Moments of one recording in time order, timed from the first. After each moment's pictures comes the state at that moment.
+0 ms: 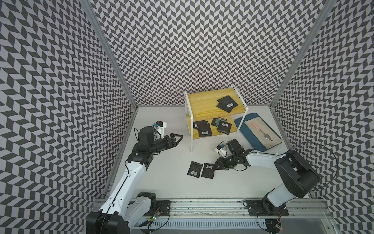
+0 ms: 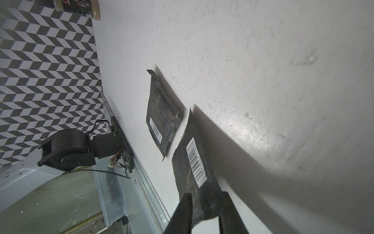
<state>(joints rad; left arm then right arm) -0.13 0.99 0.75 -0.26 0.68 -0.59 0.55 1.60 0.67 -0.17 -0.73 0.46</state>
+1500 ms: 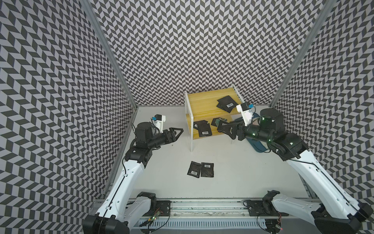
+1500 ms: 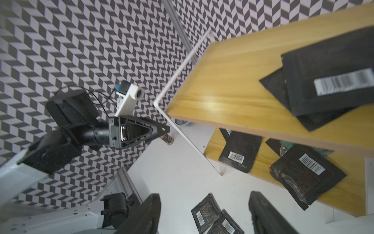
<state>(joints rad) -0.15 0.99 0.89 -0.27 0.68 -0.60 0.52 1.14 1.41 -0.63 -0.34 0.31</state>
